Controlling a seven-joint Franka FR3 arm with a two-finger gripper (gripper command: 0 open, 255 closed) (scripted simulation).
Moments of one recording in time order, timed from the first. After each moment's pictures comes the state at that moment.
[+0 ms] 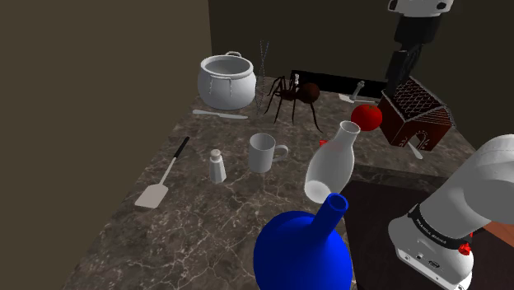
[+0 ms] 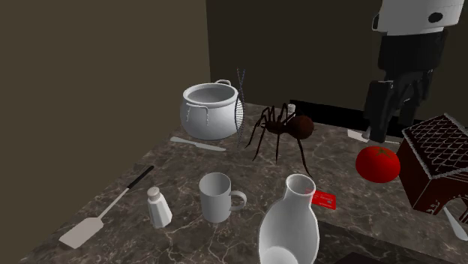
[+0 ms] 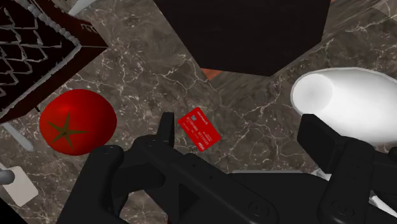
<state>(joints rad) 0.02 -0.75 0.00 -2.38 -0.04 1.46 -0.08</state>
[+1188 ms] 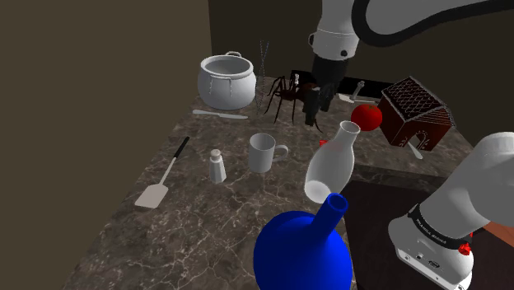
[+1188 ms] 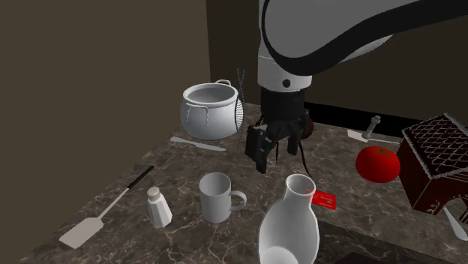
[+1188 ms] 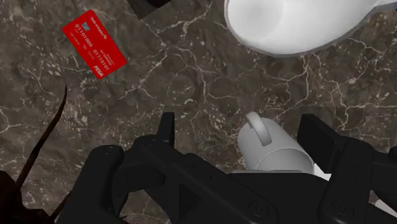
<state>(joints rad) 0.15 -0.42 0.21 -2.37 0.11 1.88 0.09</state>
